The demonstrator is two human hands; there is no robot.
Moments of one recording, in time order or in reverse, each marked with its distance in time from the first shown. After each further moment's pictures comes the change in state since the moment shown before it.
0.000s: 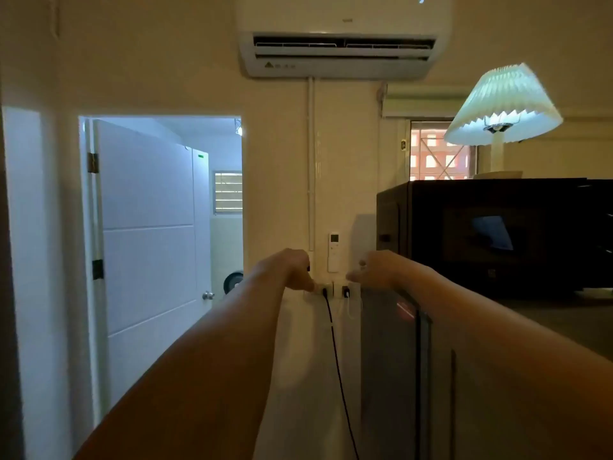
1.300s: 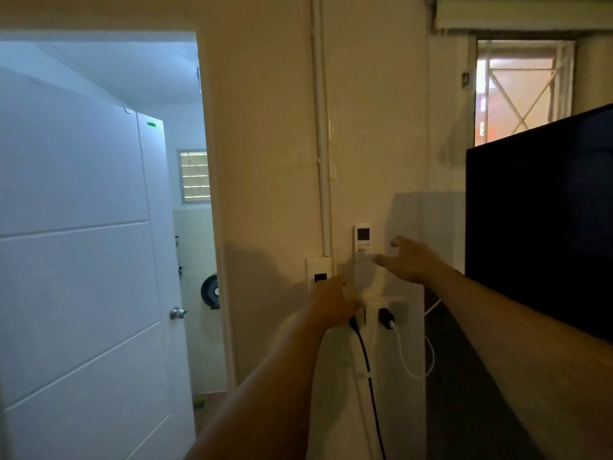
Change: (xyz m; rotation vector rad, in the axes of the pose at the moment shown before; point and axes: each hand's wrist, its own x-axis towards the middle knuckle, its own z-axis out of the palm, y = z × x) left_hand 0.347 -0.117 0.184 -0.543 0.129 0.142; right_hand 0.386 0.072 0.131 0.240 0.245 0.205
